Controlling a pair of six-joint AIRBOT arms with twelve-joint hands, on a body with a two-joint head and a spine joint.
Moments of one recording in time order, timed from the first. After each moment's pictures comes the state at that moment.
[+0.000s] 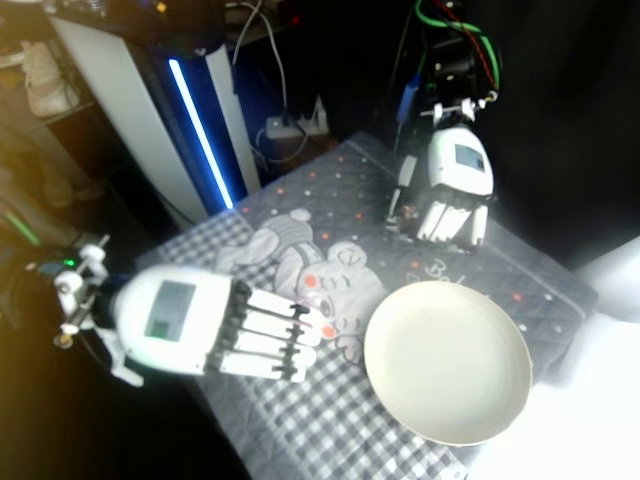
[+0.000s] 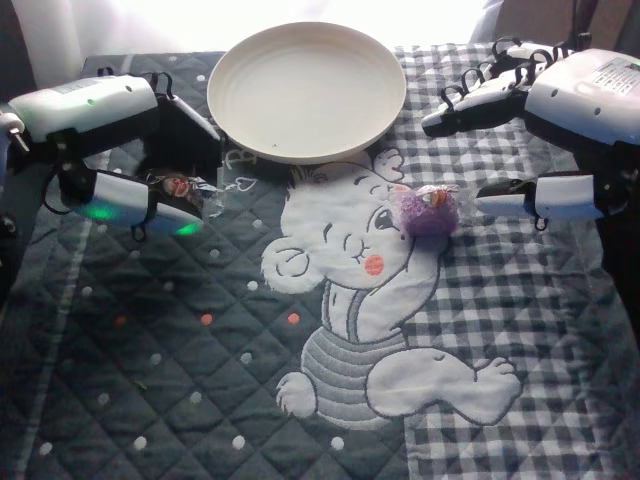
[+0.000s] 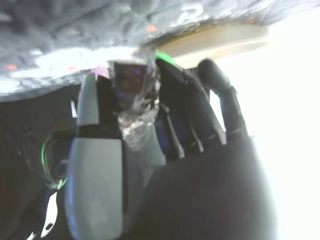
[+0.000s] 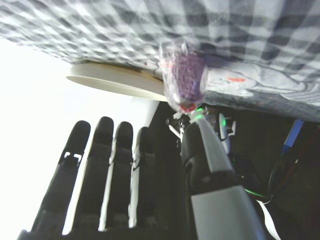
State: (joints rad) left arm 0.66 -1.13 1.35 0.33 -0.53 0.53; right arm -0.87 -0.97 1.29 -0.22 0.82 -0.47
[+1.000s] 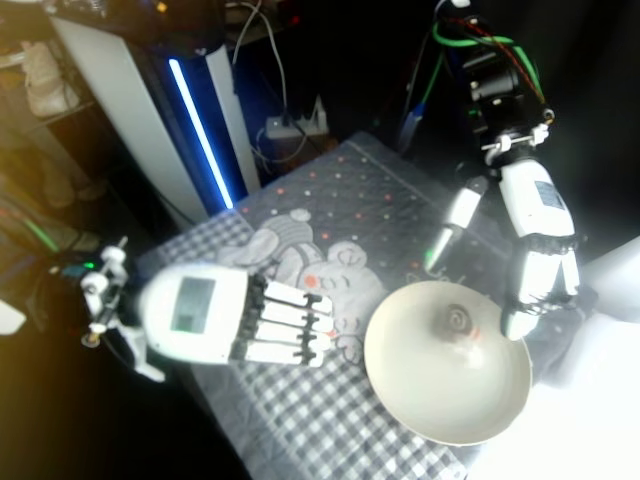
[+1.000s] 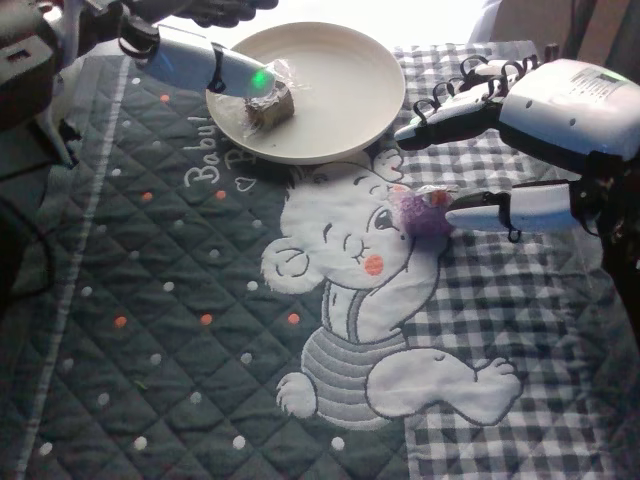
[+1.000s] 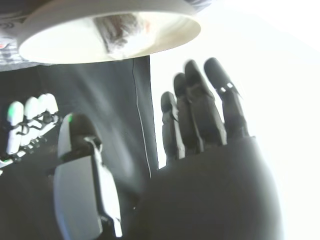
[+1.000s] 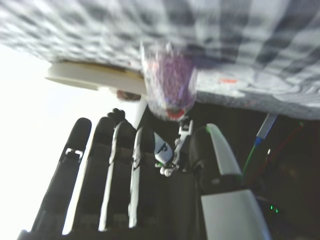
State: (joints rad) left arm 0.46 -1.37 1.68 0.26 -0.37 0.48; right arm -0.87 -1.03 1.33 -0.29 0.87 -0.40
